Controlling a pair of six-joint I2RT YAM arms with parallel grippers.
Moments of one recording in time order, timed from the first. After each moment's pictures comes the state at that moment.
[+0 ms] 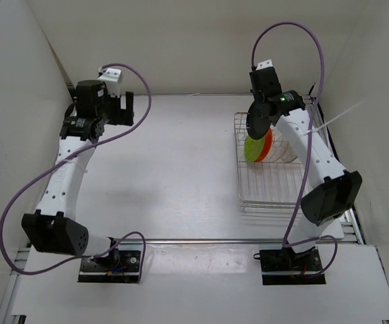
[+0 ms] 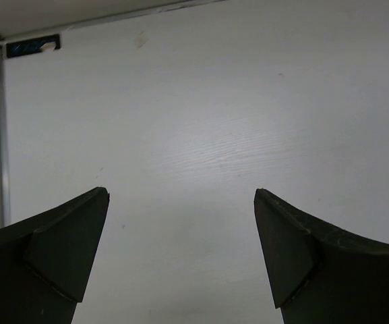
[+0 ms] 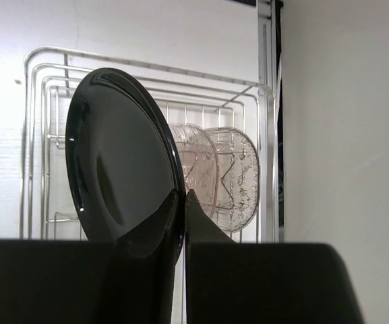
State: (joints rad) left arm -0.09 1.35 1.46 -0.61 0.00 0.09; right arm 0.42 1.72 1.83 -0.88 0.58 -0.07
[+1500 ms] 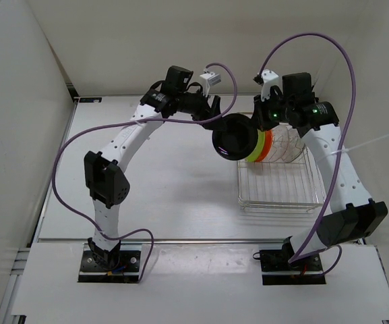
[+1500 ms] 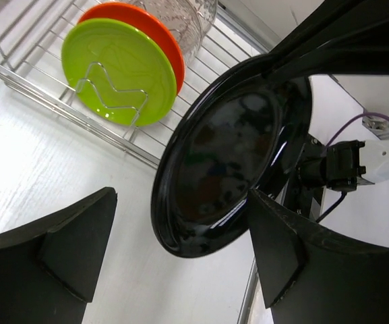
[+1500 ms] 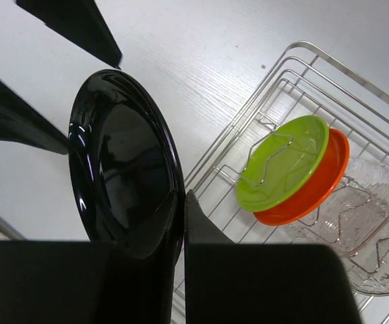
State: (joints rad) left arm -0.55 2.00 2.08 -0.66 0.78 -0.06; right arm 0.28 1.47 1.69 -0.91 -0.36 -0.16
